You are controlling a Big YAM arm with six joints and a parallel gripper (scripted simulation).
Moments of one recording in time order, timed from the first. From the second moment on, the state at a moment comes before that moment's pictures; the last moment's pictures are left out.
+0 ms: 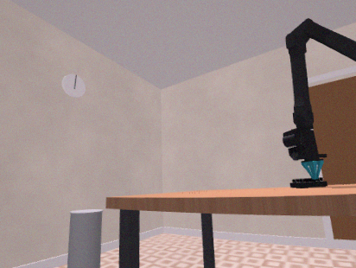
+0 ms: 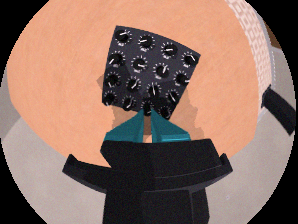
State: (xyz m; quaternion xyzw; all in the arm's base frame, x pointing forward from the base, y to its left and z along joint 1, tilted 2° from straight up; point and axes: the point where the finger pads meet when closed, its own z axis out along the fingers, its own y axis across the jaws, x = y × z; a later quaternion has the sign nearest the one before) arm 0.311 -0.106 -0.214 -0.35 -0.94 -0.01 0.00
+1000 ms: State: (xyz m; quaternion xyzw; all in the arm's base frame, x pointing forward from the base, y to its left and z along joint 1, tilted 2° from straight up) arm 0.311 -0.107 -0.214 -0.04 -1.00 -0.01 0.00
